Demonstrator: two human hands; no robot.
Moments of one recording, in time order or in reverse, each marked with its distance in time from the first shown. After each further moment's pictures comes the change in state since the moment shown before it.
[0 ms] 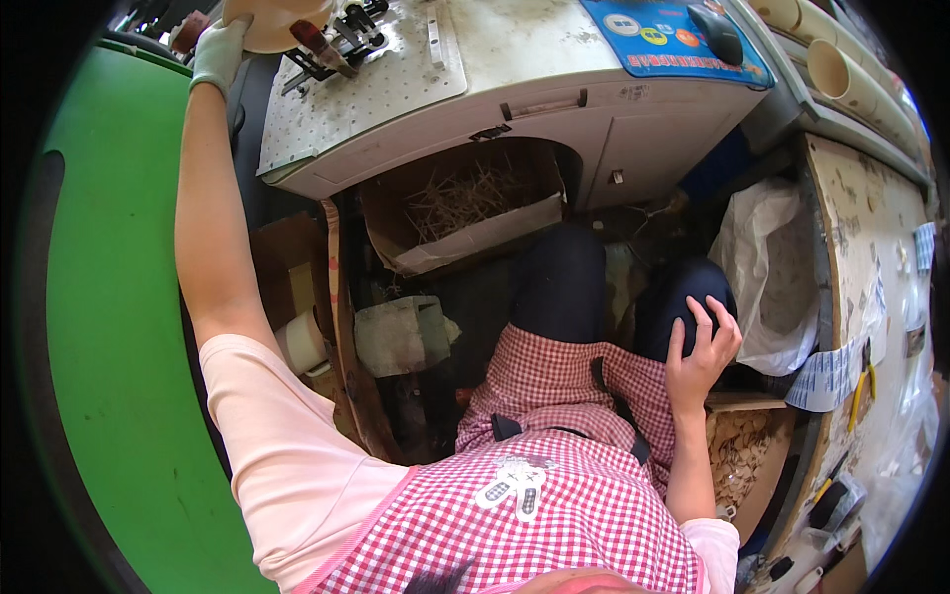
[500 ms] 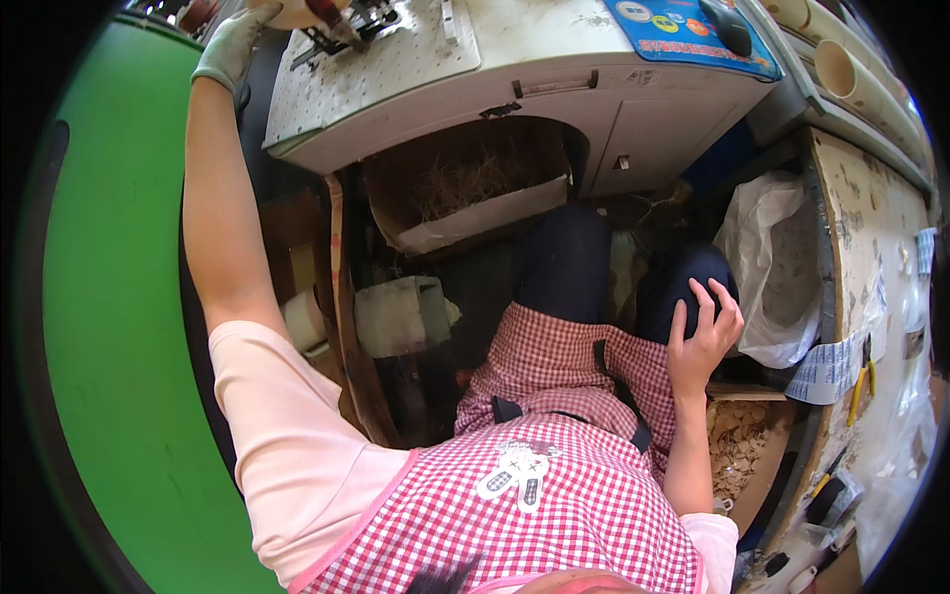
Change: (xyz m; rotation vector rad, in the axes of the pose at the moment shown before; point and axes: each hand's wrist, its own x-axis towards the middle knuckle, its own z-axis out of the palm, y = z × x) left_hand -0.057 0.023 -0.007 0.084 -0.185 -0.145; right_hand -0.003 -0.003 0.000 -0.009 -0.012 -0.007
